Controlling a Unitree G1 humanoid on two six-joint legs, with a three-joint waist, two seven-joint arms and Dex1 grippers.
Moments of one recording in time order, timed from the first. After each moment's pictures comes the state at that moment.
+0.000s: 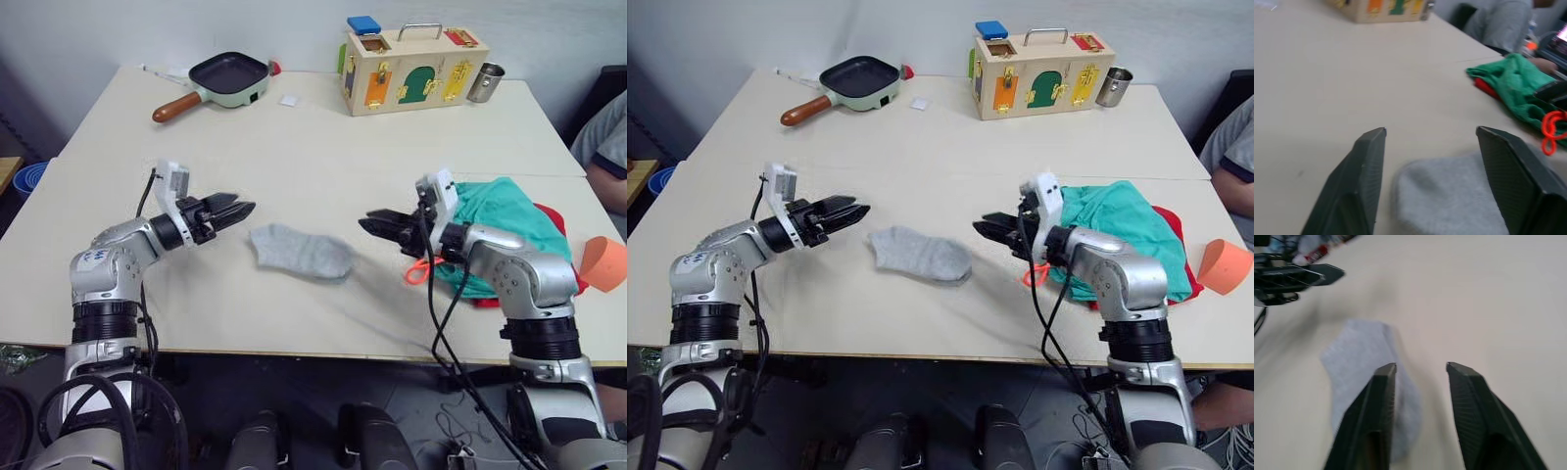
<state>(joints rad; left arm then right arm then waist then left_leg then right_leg) -0.69 0.52 0.19 0.26 -0.44 0.60 -0.88 -0.63 -0.43 -0.01 -0.07 0.52 0.75 0.75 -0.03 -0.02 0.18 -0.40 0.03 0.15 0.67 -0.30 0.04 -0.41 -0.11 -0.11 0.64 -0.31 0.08</state>
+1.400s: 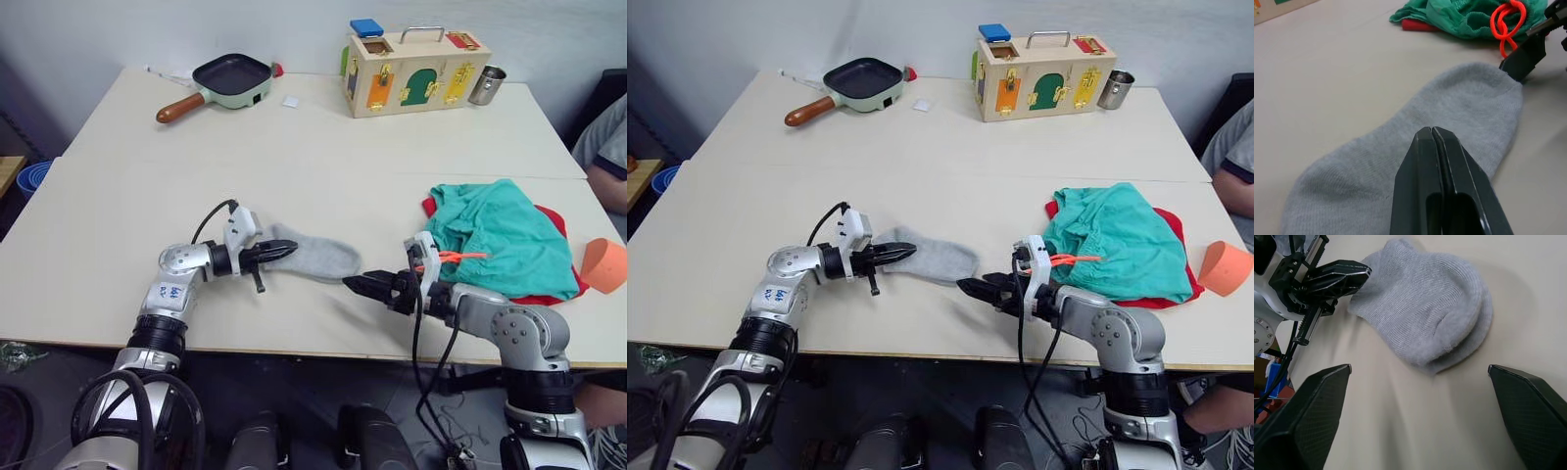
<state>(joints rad) -0.66 0.41 -0.04 0.56 -0.19 -0.02 -1.02 -0.40 -0.32 -0.15 -0.17 0.80 1.15 0.43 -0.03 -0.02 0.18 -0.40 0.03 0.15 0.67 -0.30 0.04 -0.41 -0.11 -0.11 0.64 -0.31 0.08</state>
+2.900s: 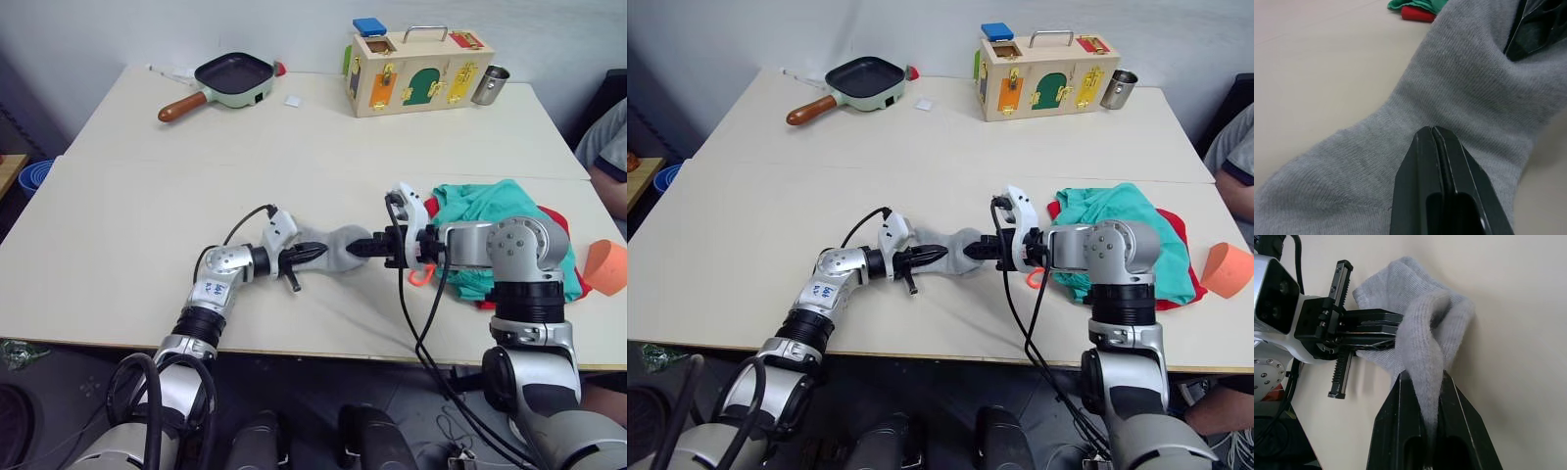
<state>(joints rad) -0.72 0.25 -0.09 0.65 -0.10 -0.01 -0.86 -0.89 -0.33 -0.17 0.13 0.75 1.52 0.36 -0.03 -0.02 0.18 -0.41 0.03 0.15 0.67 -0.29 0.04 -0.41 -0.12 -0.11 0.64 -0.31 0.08</state>
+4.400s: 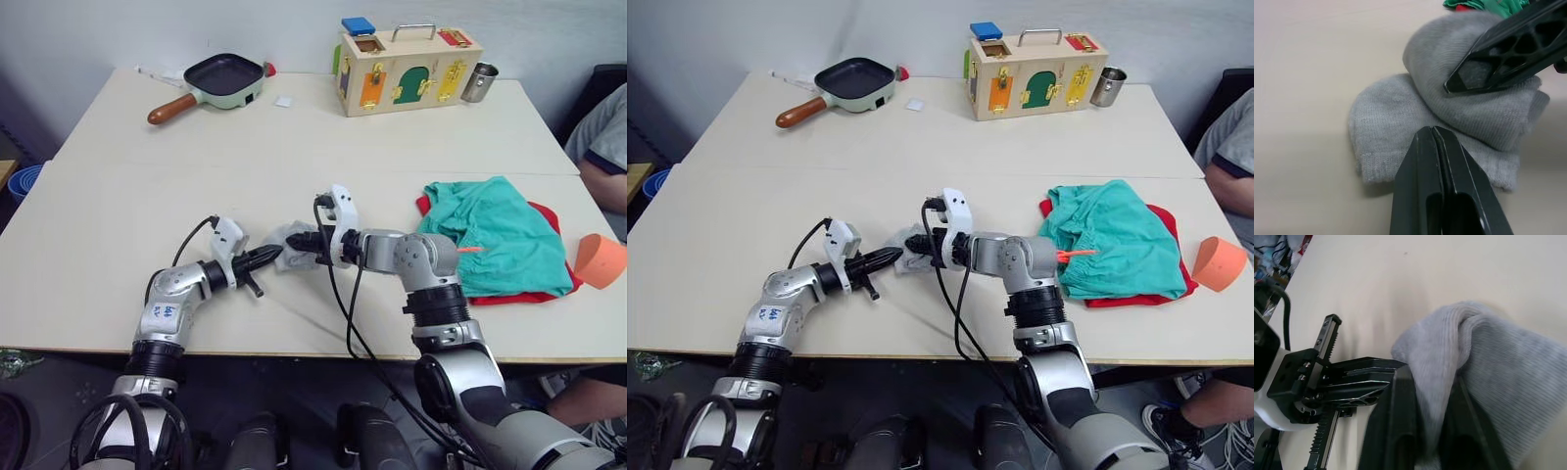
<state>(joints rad) -0.47 0.42 0.04 0.32 -0.25 0.19 -0.83 -0.88 -0.03 -0.01 0.28 0.53 1.08 0.41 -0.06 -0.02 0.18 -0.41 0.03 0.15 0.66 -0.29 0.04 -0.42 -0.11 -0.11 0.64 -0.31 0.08</state>
